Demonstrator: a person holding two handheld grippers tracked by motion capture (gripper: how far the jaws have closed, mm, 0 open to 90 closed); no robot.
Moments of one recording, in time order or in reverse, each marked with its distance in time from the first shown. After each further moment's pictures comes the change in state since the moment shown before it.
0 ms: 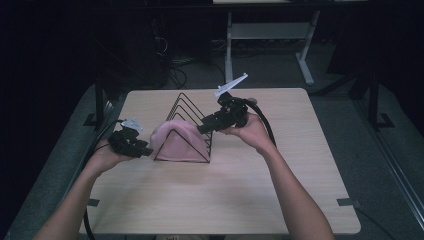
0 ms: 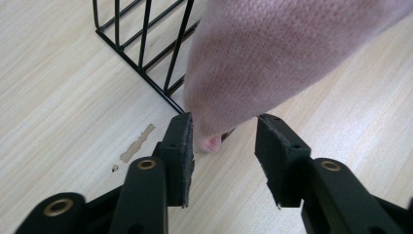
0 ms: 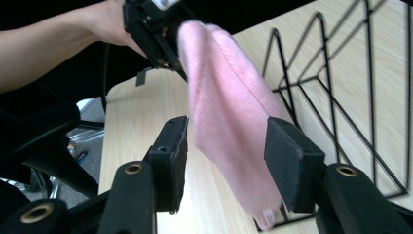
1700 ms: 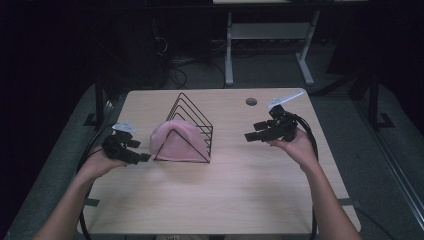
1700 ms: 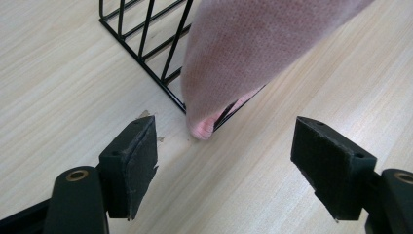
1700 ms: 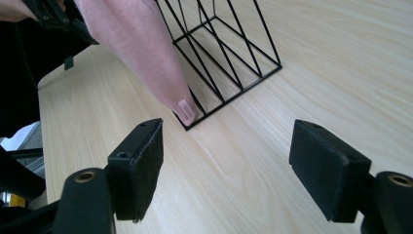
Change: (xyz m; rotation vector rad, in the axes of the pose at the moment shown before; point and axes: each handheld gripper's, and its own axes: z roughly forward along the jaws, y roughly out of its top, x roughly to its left) left arm -0.003 -0.017 -0.009 -0.049 -0.008 -0.070; right arm -0.025 -0.103 -0.084 -0.035 -0.235 0.207
